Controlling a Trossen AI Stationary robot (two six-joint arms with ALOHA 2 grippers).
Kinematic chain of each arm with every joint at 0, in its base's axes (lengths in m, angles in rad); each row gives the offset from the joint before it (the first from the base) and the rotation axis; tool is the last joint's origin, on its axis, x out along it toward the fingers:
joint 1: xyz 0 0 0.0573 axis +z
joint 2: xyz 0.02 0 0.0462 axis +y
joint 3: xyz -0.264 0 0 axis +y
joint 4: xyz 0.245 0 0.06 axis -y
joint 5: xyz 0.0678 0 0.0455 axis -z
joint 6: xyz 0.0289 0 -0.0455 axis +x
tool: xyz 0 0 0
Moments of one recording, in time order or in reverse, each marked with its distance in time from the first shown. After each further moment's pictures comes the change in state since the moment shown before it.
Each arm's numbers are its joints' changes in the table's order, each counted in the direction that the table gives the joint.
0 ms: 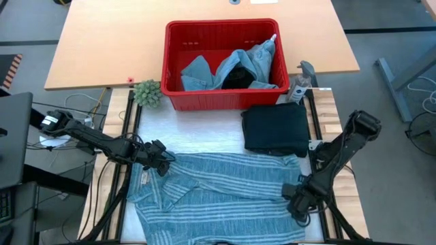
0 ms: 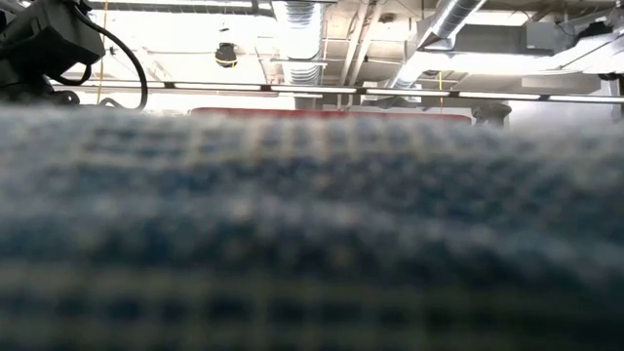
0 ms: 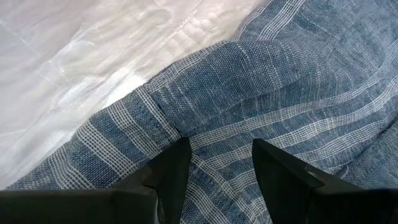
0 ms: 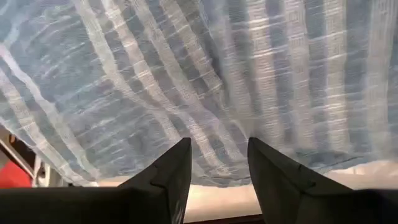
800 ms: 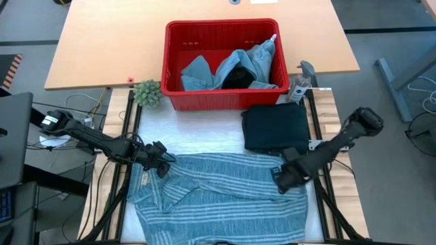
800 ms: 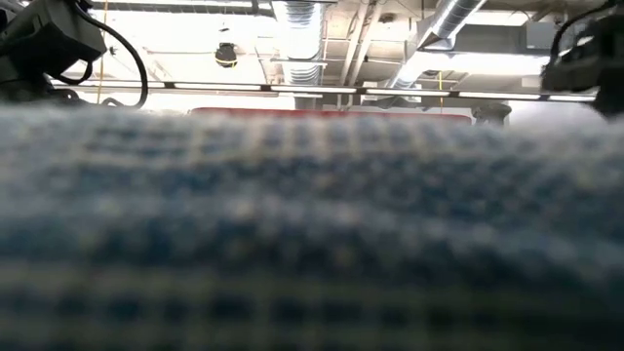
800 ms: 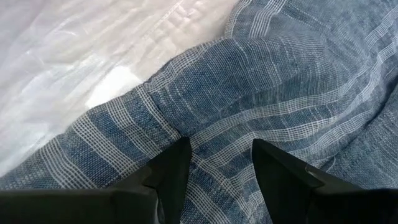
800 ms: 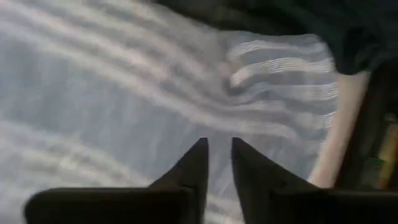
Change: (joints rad) left arm 0.000 -0.001 0.000 0.020 0.069 0.006; right arm -0.310 -0.063 -0.081 -0.422 0.350 0.658
